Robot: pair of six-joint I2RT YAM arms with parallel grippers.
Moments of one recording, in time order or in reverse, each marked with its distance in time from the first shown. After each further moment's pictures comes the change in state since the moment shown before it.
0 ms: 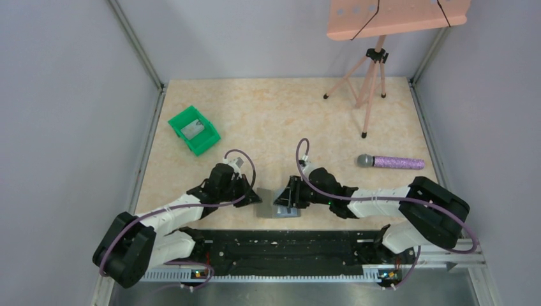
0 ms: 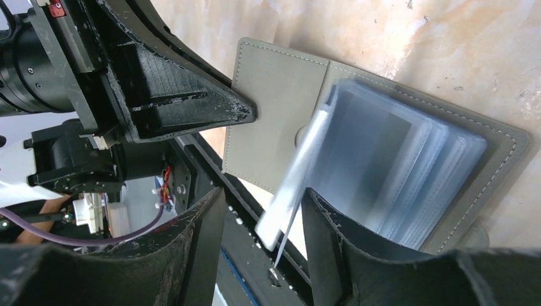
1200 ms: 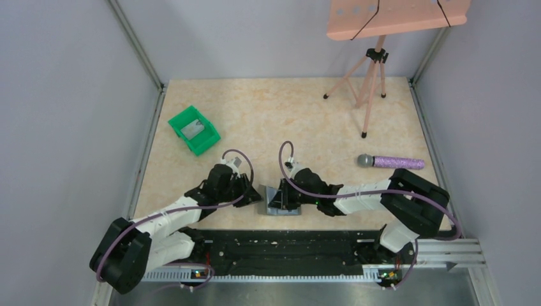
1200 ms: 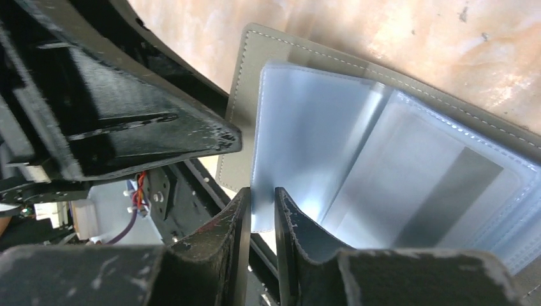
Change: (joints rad) left arm -0.005 -0.048 -0.007 -0.014 -0.014 -0.049; right arm 0.072 0.138 0.117 -0.029 0.043 -0.055
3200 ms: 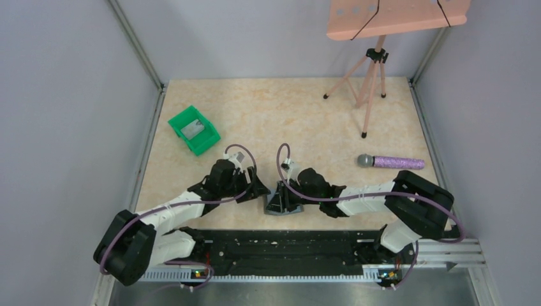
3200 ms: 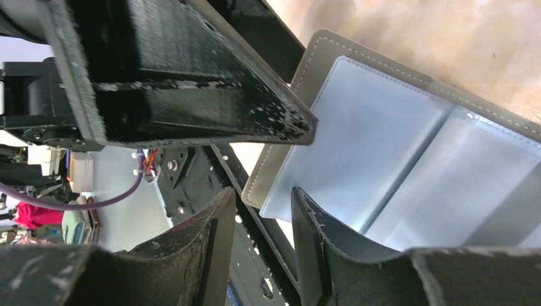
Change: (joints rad) left arm 0.000 0.048 0.049 0.039 -0.010 0.025; right arm 0.000 -0.029 -0.028 0.075 -0.105 -0.129
